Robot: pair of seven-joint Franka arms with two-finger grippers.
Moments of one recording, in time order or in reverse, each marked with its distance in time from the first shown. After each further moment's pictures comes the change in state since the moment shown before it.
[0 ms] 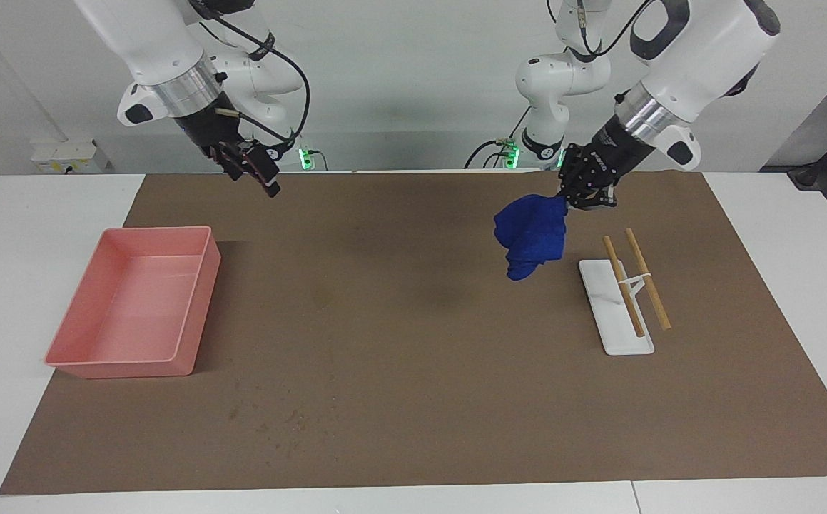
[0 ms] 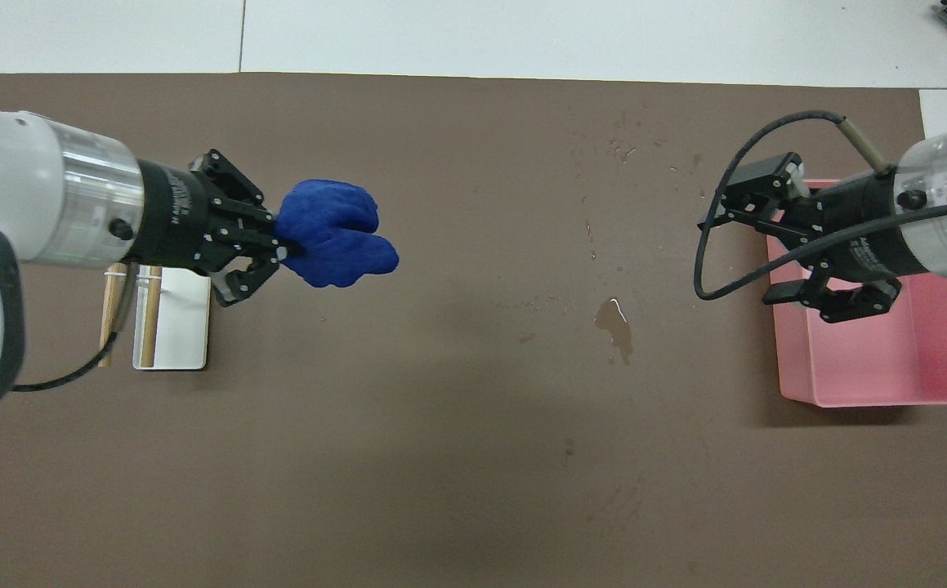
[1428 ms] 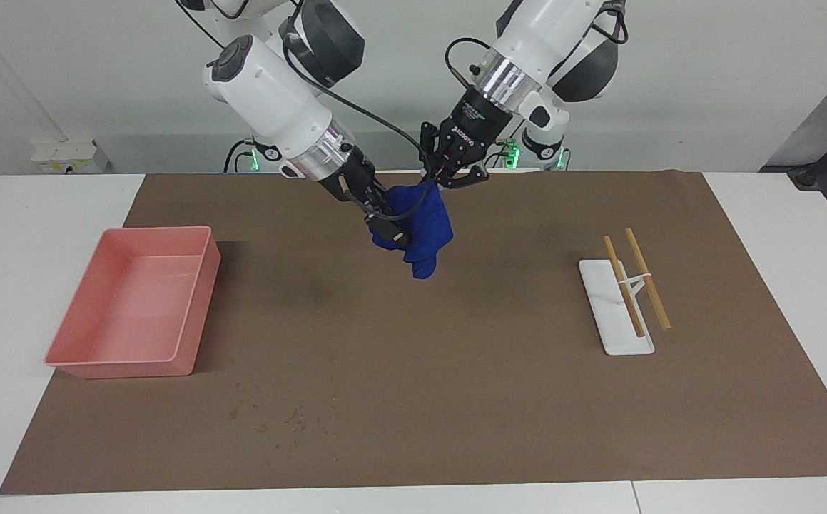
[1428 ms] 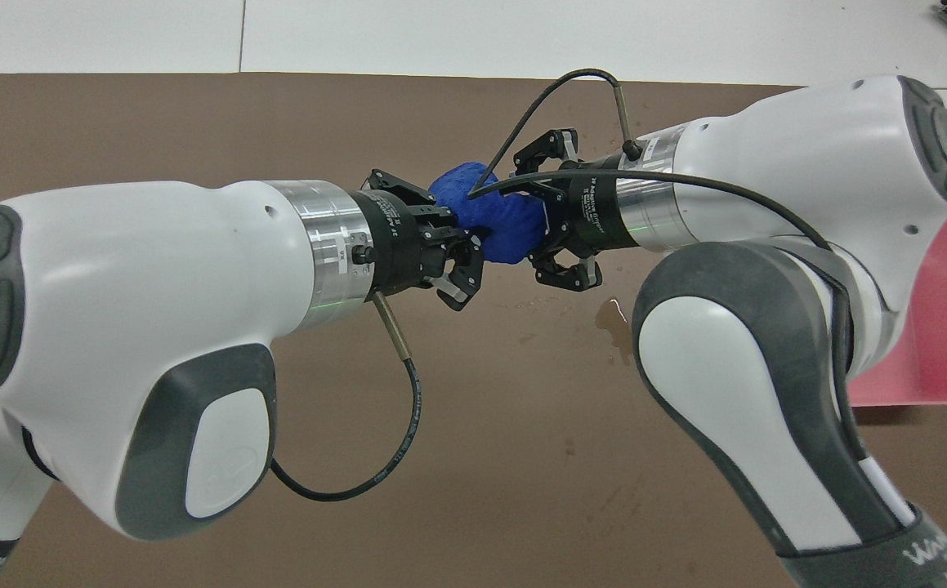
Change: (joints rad) left arm -0.252 0.011 0.000 -0.037 0.007 0.385 -0.589; right arm 0.212 0.165 0.000 -0.046 0.245 0.409 0.518
